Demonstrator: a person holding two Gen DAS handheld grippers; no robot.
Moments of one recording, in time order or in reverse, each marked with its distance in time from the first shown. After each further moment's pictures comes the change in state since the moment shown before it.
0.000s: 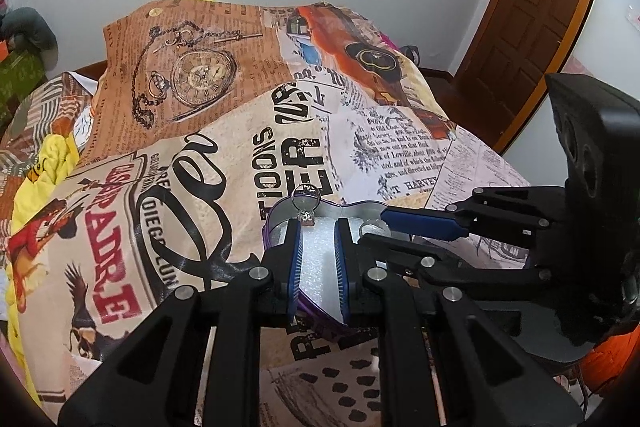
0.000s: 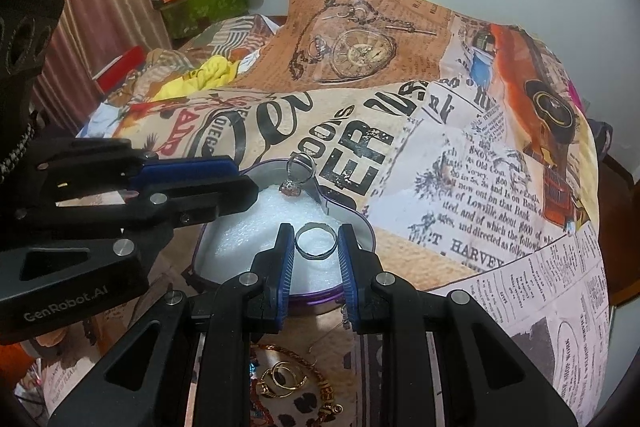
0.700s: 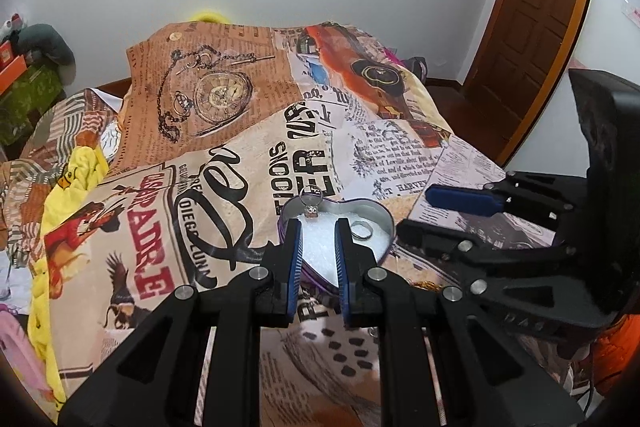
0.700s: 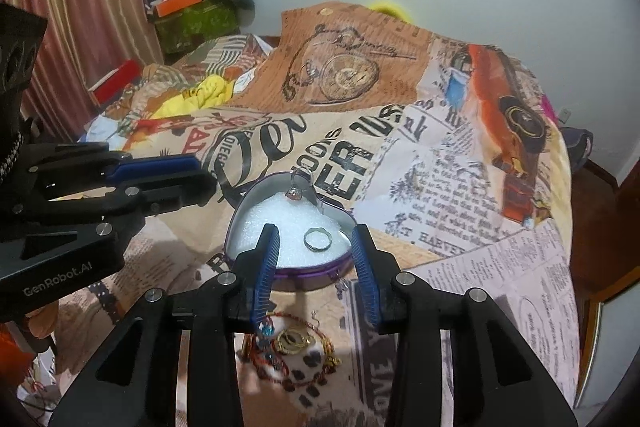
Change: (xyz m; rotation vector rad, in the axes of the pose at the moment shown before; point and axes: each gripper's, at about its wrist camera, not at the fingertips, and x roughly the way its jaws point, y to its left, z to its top) left arm -0.055 -0.014 -0.009 0.018 -0.051 0.060; right arm -0.052 0.009 -0.003 0.018 -0.066 -0.060
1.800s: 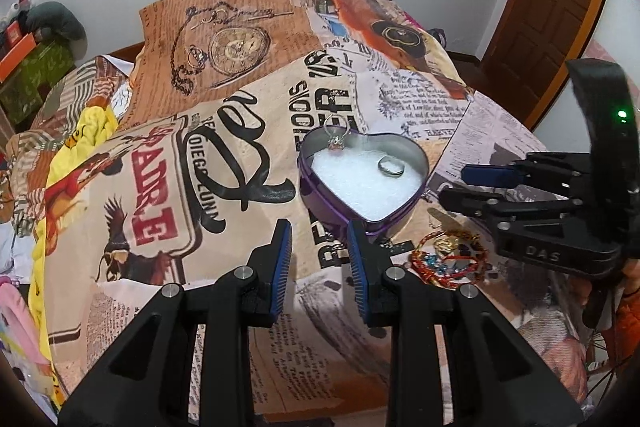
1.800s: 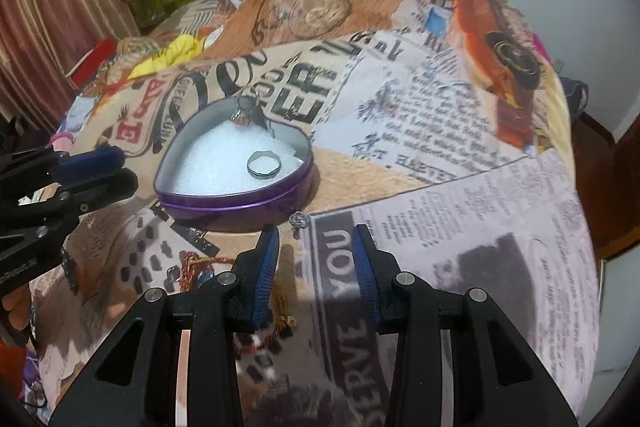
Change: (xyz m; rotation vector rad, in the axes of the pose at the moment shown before) left arm 0.025 0.013 -0.039 -0.023 0.113 0.056; right arm 0.041 -0.030 -0.033 0.059 0.172 -0.010
